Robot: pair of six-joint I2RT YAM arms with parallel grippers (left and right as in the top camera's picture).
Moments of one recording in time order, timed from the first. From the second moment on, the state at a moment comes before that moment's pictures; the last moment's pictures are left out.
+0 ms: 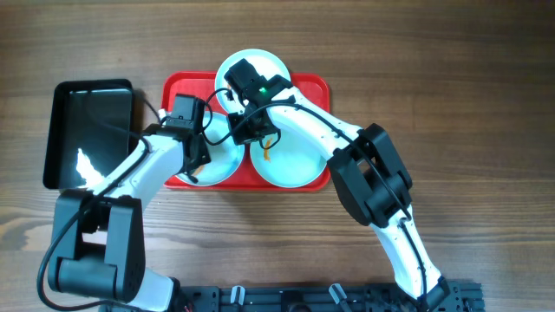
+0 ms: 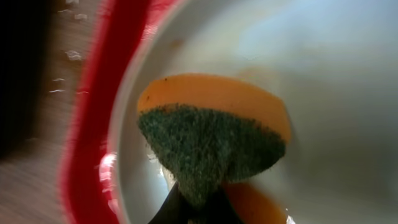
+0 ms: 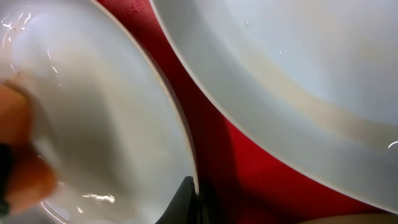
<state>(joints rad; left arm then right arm) -0.17 1.69 0.91 -0.61 -0.27 -0.48 0.69 2.36 1.88 -0.81 -0.27 0.36</state>
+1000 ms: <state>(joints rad) 0.08 1.28 0.91 -0.57 -0.22 -0.57 0.69 2.36 1.88 -0.80 -0.30 0.36</state>
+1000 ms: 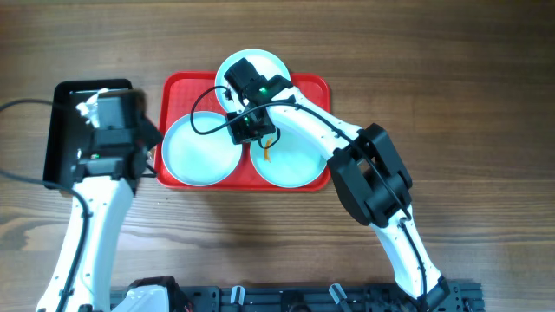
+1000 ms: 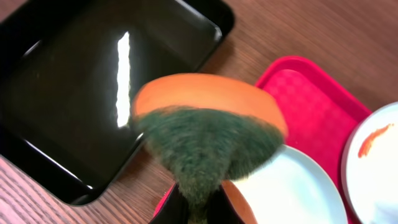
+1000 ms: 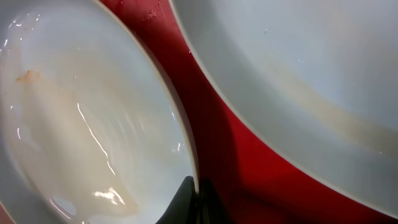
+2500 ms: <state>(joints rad) 0.02 1.74 0.93 -0.43 -0.19 -0.39 0.70 2.36 1.88 -0.79 -0.33 0.34</state>
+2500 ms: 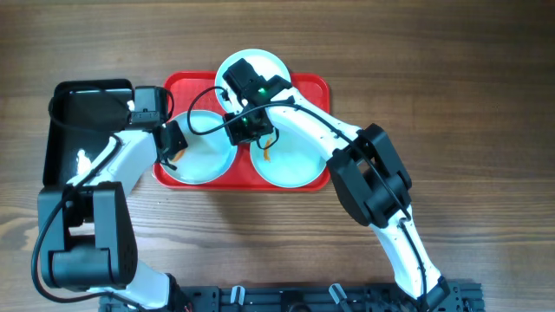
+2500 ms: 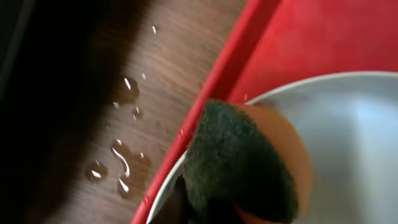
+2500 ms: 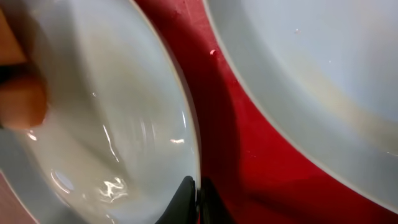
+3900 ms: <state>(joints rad) 0.49 1.44 0.96 -0.39 0.20 -0.48 0.69 2.36 1.88 -0.77 -0.32 0.31</state>
